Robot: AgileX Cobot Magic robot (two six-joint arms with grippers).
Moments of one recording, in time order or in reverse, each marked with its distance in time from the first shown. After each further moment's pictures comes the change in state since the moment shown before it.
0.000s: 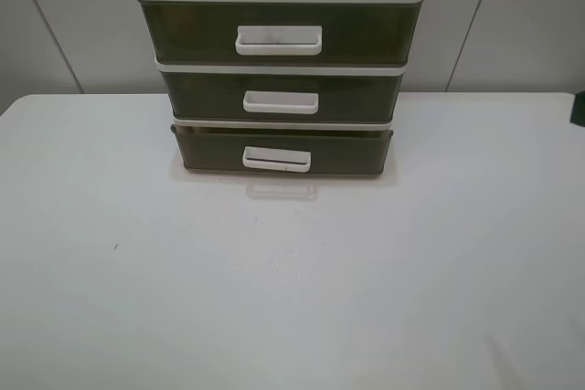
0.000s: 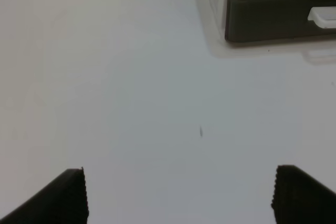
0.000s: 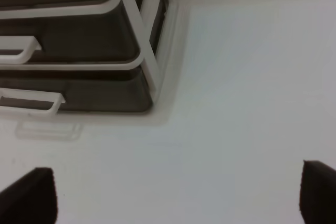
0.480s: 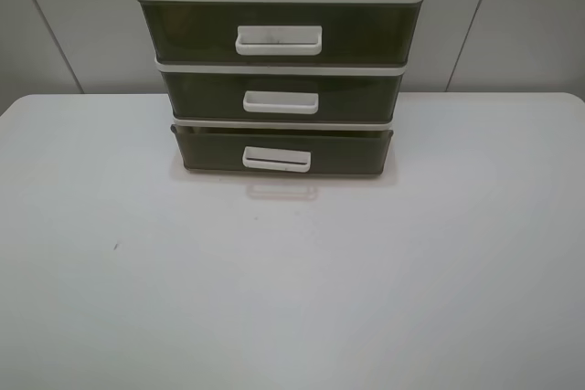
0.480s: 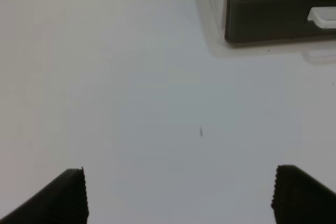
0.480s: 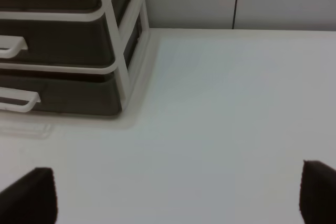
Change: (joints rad) left arm 0.000 0.000 0.000 0.000 0.000 0.000; right arm -0.001 -0.327 -0.014 -0.125 0.203 0.001
